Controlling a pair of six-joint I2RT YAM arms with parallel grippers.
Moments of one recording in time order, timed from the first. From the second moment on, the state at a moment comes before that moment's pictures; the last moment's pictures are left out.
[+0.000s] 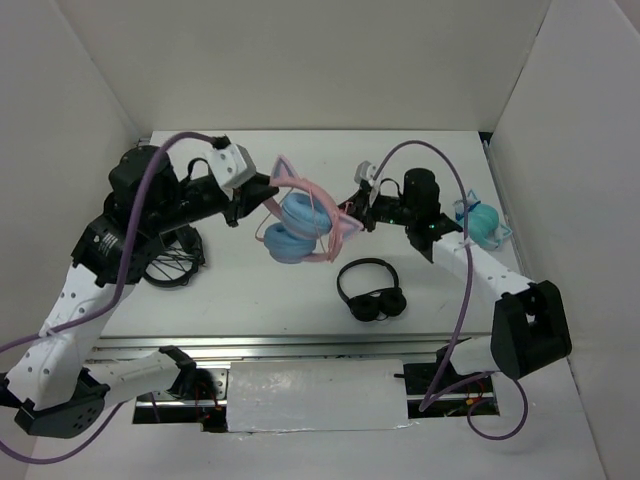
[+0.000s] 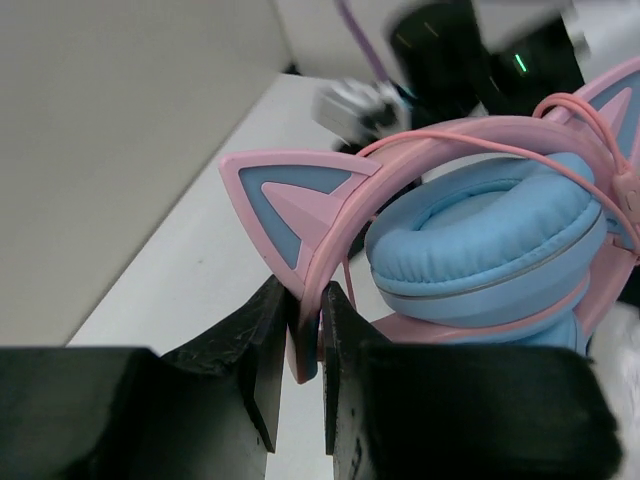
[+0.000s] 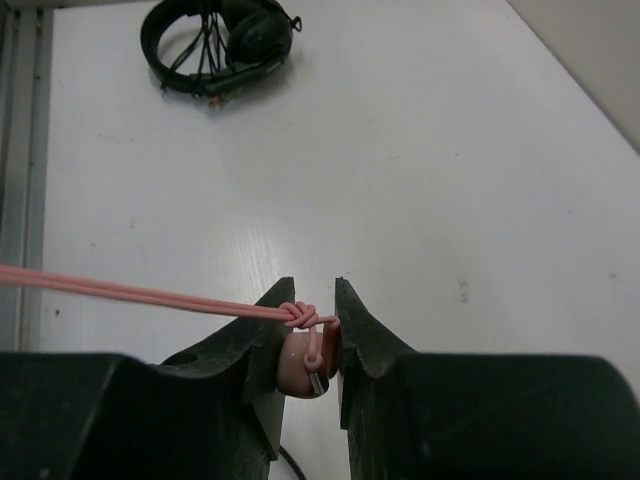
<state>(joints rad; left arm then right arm) -0.56 1.08 1.58 -0.57 0.38 0.24 0.37 1.36 0.83 0.35 -0.85 -0.24</state>
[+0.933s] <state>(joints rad) -0.64 1.54 1.61 -0.65 -0.15 0.32 0.52 1.53 1.66 -0.75 -0.14 -0.07</state>
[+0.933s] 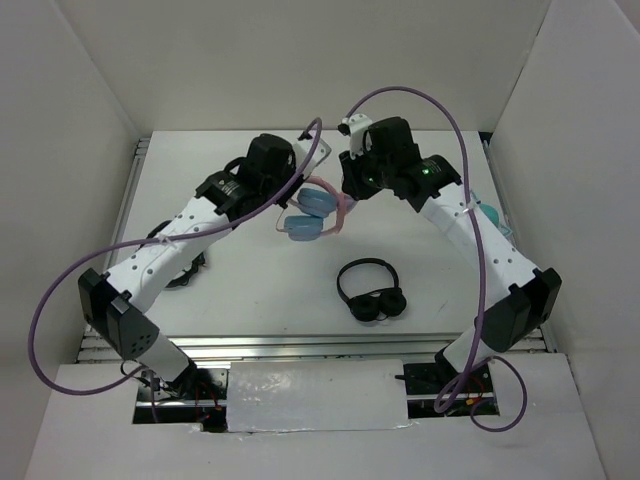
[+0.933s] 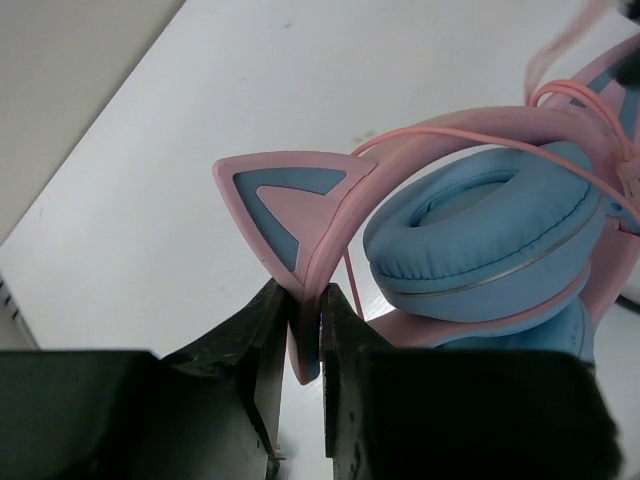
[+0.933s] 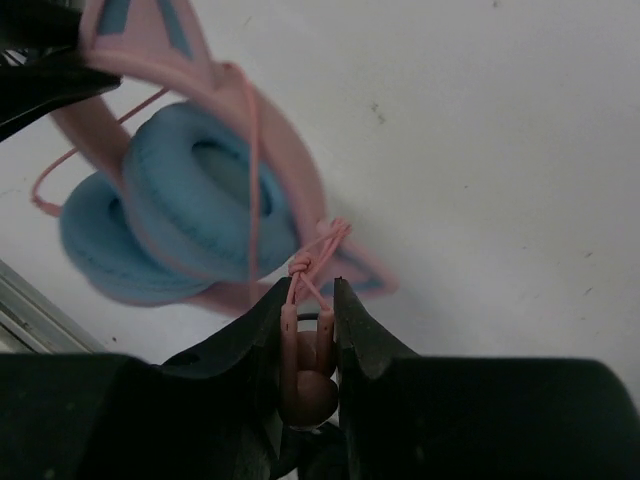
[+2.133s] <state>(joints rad) -0.38 1.40 1.50 -0.48 0.12 -0.12 0.58 1.26 1.11 -0.32 -0.22 0.16</state>
